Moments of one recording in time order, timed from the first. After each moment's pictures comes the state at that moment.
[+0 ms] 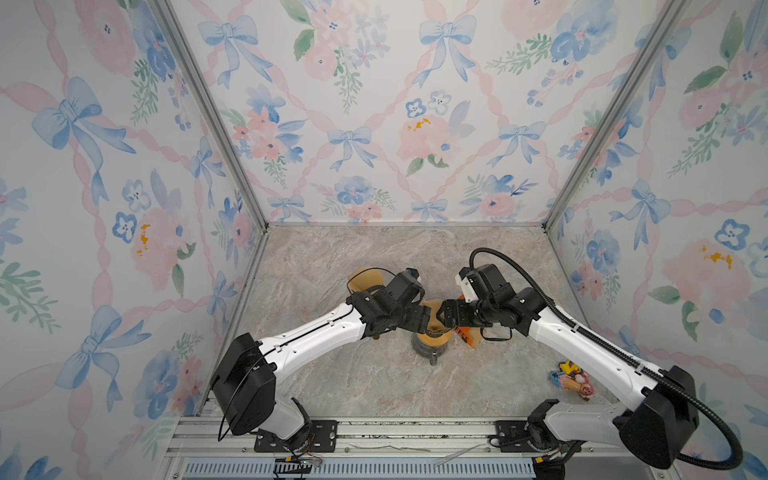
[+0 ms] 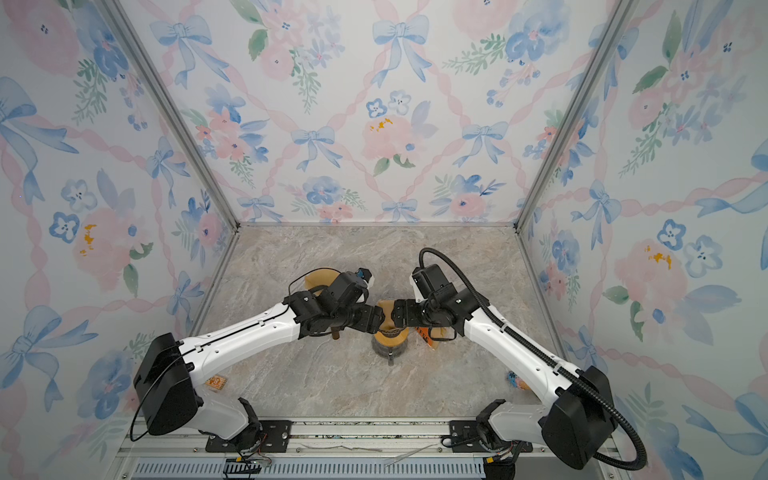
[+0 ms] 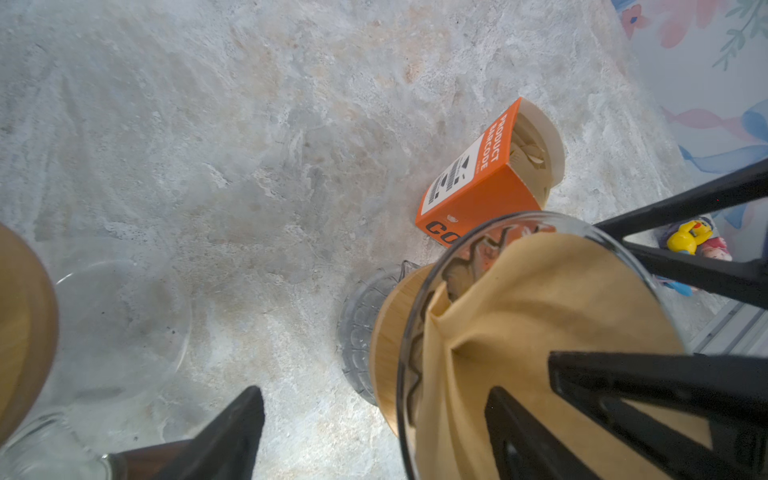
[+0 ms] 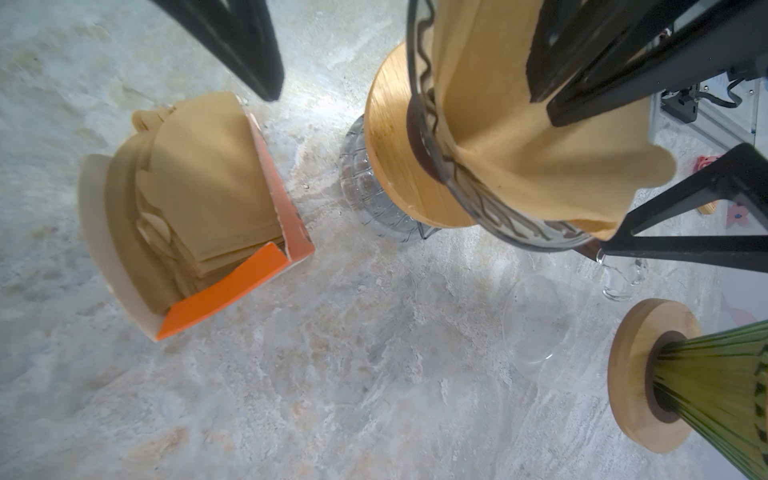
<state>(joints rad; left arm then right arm) -0.87 1.49 1.15 -0.56 -0.05 -0.49 0.61 1.30 1.06 -0.76 -0.11 0.51</state>
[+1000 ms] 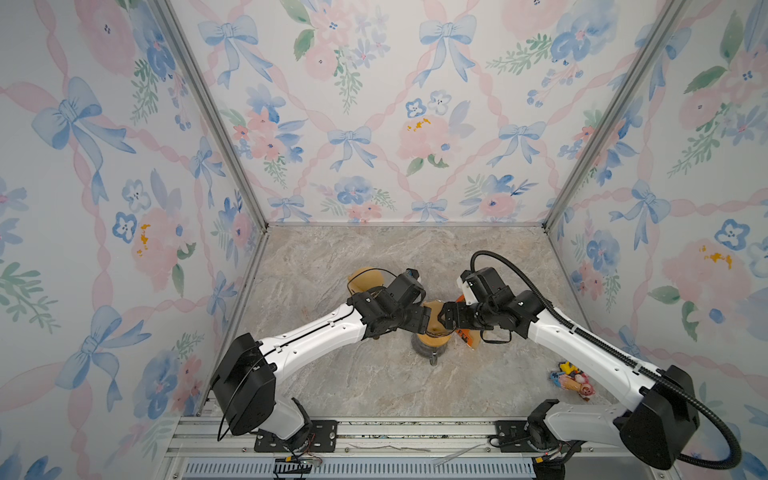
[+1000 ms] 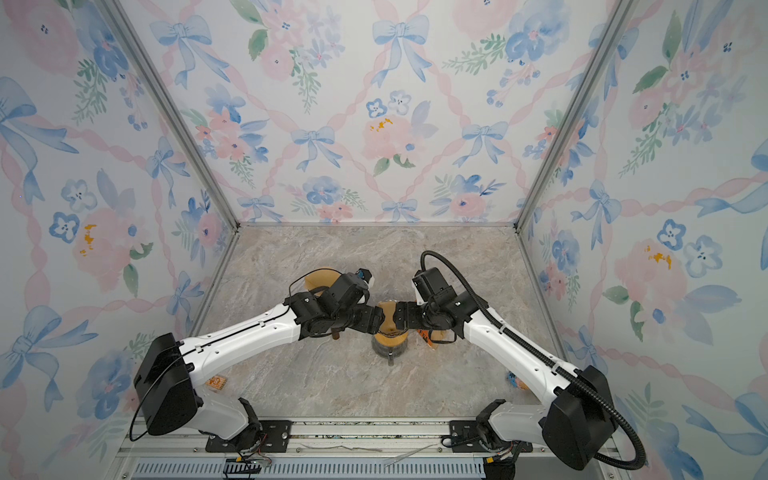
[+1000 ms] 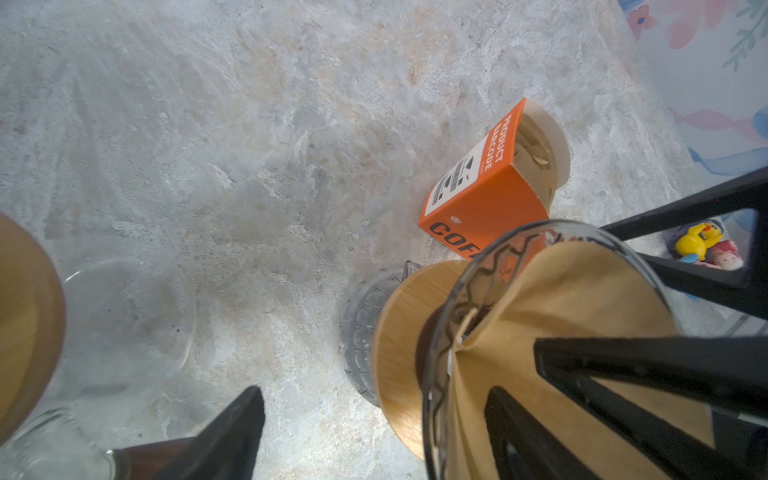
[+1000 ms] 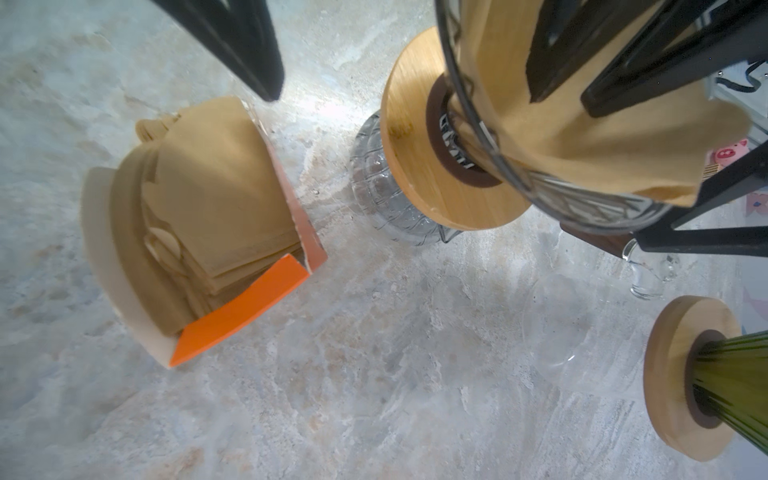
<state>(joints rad) -0.88 1.49 1.15 -0.56 -0.07 -0.49 0.61 1.28 1.02 -0.74 -0.10 0.54</state>
